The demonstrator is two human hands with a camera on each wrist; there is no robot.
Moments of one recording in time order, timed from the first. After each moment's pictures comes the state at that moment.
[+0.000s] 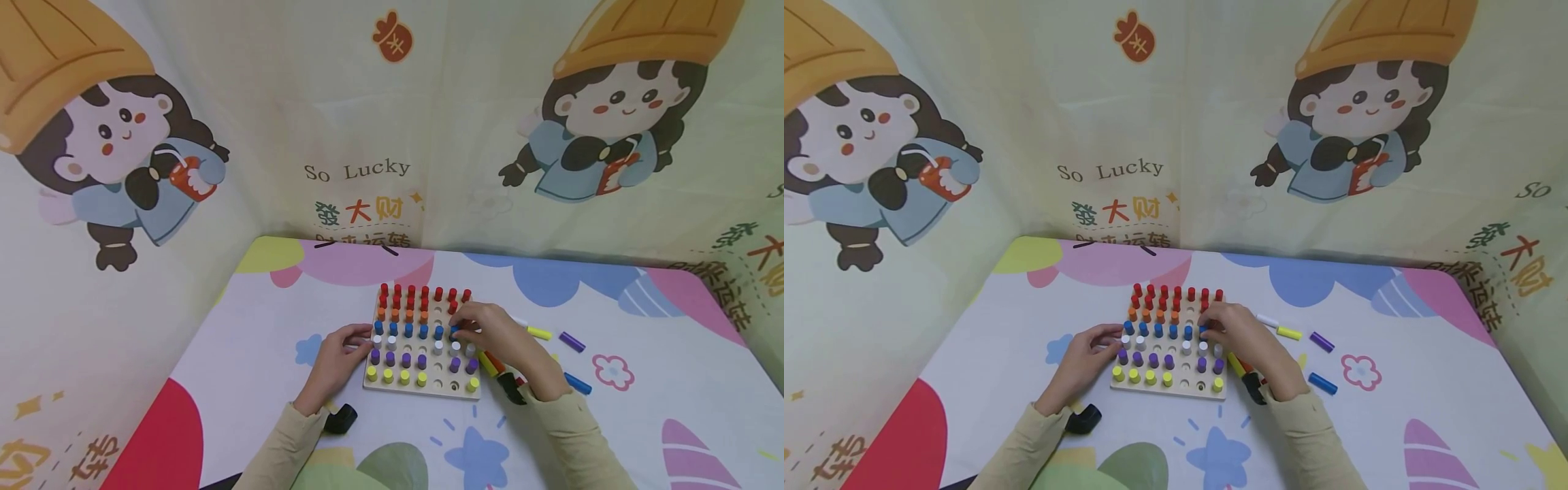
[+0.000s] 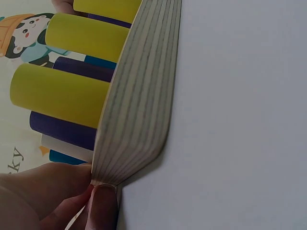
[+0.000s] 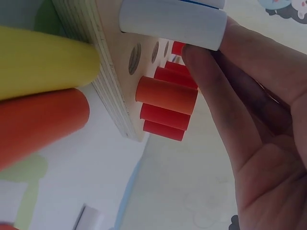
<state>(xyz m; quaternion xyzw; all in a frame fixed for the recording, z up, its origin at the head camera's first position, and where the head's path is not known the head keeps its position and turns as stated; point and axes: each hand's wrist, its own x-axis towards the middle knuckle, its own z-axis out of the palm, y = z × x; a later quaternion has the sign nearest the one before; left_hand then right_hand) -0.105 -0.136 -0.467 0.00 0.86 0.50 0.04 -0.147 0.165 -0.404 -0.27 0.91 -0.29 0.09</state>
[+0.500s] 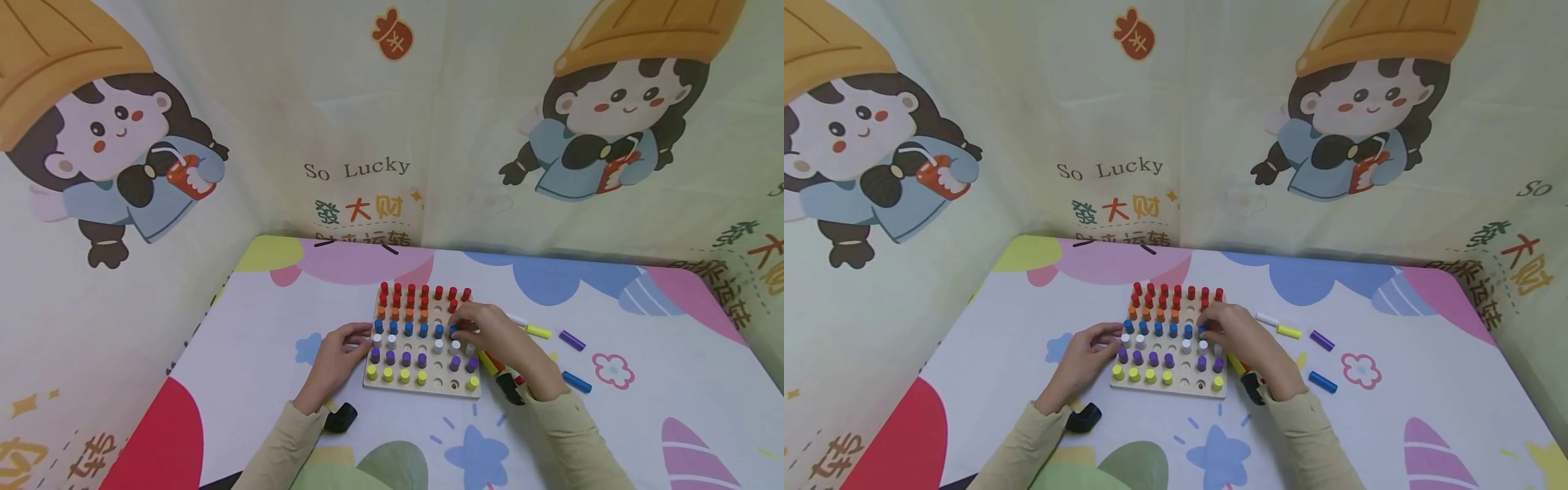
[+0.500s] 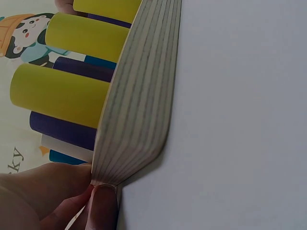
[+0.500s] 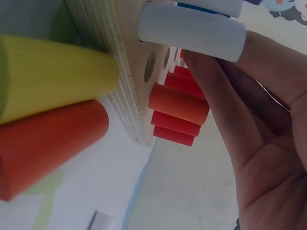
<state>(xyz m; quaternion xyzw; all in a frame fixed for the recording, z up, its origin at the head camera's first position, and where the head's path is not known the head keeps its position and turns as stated) -0.105 -0.136 -0.465 0.00 0.86 0.51 0.04 -0.146 0.164 -0.407 -0.27 0.92 -0.28 0.09</state>
